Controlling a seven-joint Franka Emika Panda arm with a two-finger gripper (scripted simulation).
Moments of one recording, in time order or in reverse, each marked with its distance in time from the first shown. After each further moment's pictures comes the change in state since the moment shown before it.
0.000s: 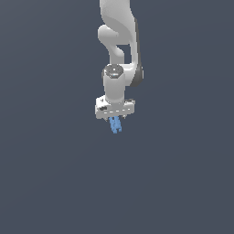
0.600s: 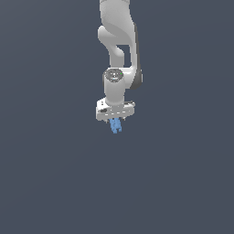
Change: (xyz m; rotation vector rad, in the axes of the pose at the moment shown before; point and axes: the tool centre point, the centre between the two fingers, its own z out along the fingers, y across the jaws) arm -0.003 -0.001 0.018 0.000 0.001 -0.004
